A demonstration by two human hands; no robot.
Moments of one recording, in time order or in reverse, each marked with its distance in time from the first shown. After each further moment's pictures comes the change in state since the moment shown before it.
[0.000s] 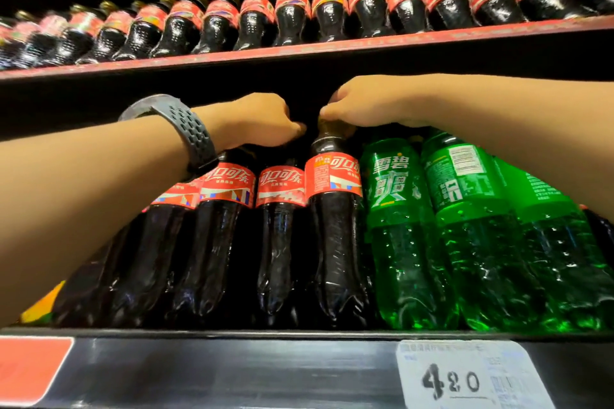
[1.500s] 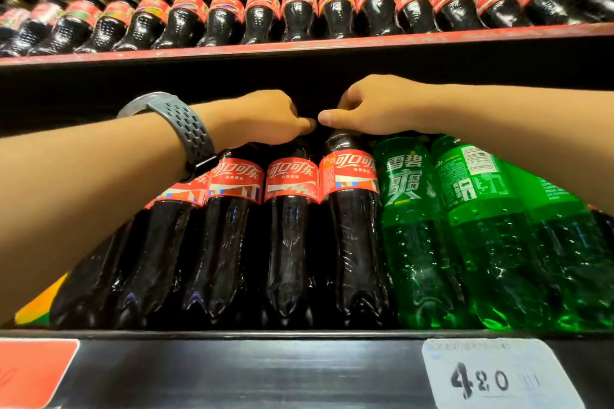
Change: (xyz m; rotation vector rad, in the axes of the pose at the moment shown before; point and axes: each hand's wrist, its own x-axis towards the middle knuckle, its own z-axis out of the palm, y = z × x) left_hand -0.001 -0.009 0.001 -0.039 -0.007 0.026; right_hand -0.008 -0.002 0.003 -0.169 0.089 -0.008
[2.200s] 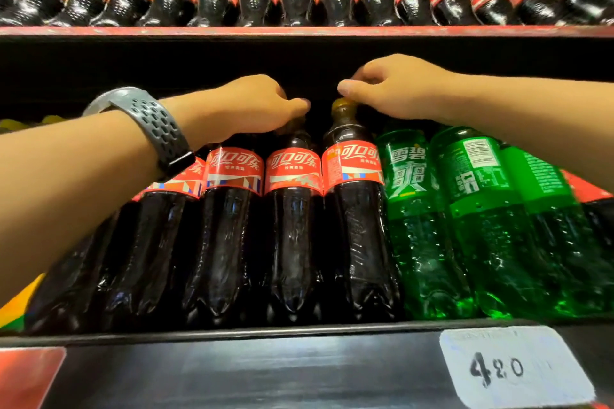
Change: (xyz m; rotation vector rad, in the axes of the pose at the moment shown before) left_hand 0.002 -0.020 0.004 -0.130 0.100 0.039; right_hand -0.004 0.013 -0.005 0.067 0.145 0.032
